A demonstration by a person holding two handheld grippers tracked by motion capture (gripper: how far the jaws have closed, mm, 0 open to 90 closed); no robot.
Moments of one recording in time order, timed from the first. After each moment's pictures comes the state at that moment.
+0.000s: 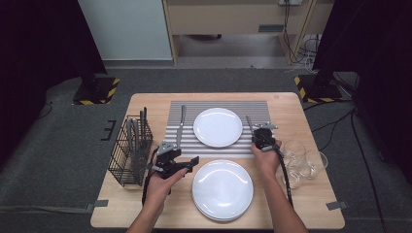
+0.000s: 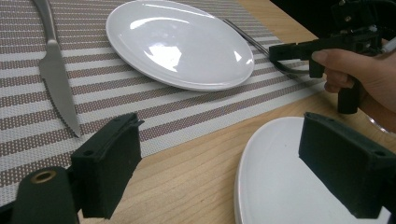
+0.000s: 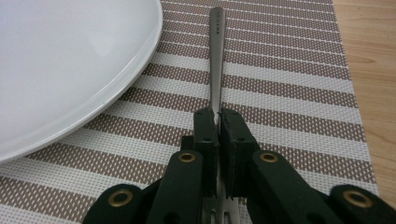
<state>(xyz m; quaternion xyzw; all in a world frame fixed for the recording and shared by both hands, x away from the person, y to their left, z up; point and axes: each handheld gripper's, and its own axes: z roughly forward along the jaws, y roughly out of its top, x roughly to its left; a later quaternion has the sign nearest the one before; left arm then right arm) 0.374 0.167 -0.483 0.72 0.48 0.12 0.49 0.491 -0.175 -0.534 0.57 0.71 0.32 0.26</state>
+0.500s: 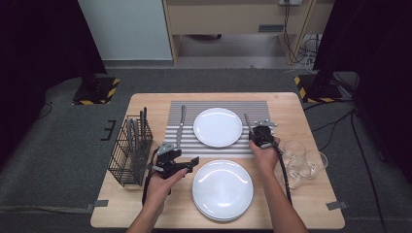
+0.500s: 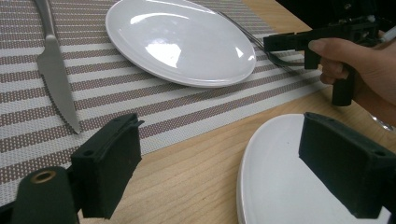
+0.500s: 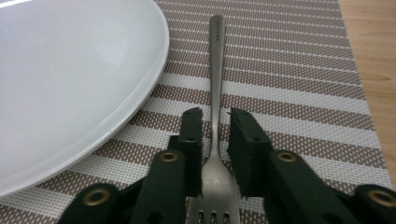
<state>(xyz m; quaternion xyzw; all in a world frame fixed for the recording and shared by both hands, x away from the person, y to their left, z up) 0.375 0.168 -0.486 0.72 0.48 0.11 0.48 0.500 -0.172 -0.533 0.58 0.70 0.34 0.26</state>
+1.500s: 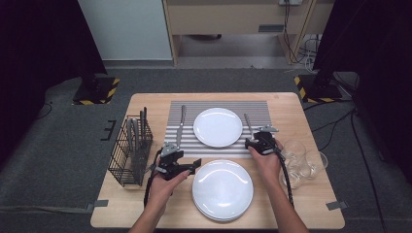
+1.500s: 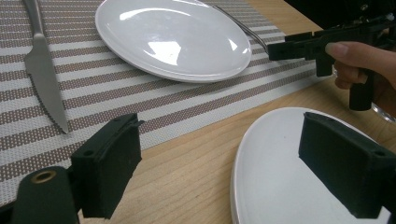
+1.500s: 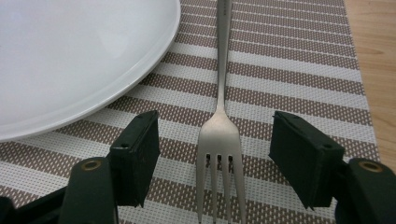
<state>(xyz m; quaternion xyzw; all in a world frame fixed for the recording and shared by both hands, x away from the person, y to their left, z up) 0.373 0.159 -0.487 0.73 0.47 0.12 0.48 0.476 -0.174 -0.532 0.57 0.71 0.32 0.25</state>
